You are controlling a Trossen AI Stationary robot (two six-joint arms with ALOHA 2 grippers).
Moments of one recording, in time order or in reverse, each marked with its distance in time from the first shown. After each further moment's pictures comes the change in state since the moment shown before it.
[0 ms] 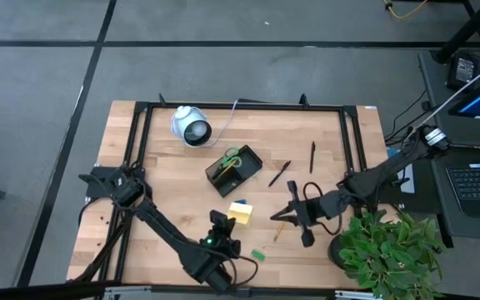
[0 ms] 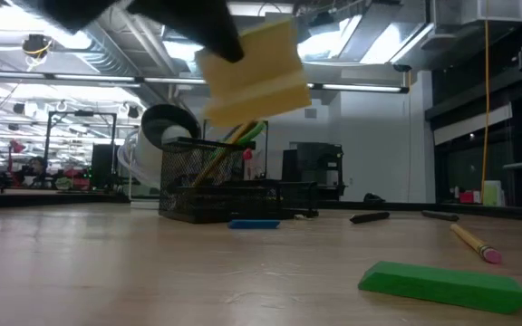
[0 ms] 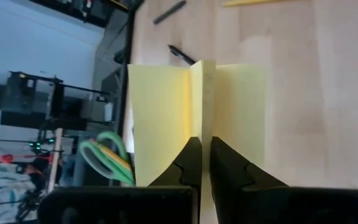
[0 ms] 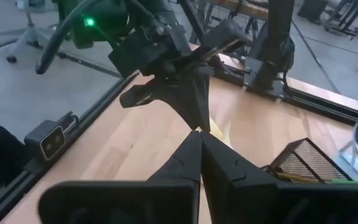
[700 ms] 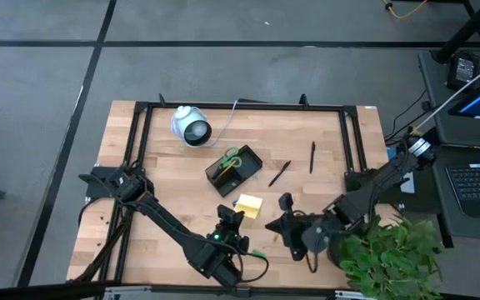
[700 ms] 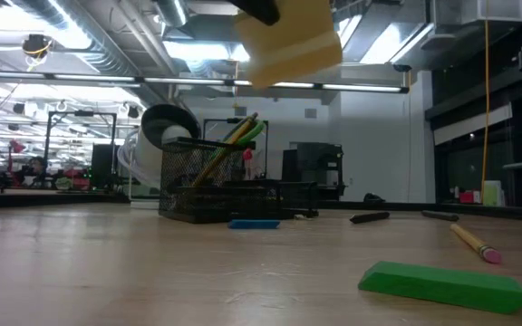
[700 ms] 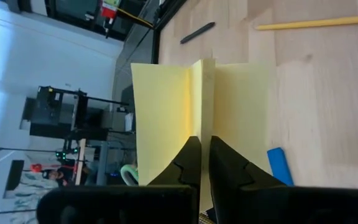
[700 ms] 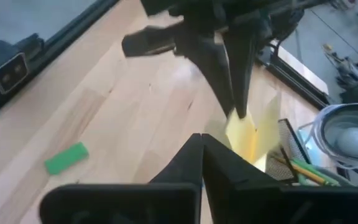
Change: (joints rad) left arm 0.046 0.000 0.103 0.000 -0.086 0.161; right arm 0.117 0.278 0.388 -0.490 0.250 -0.051
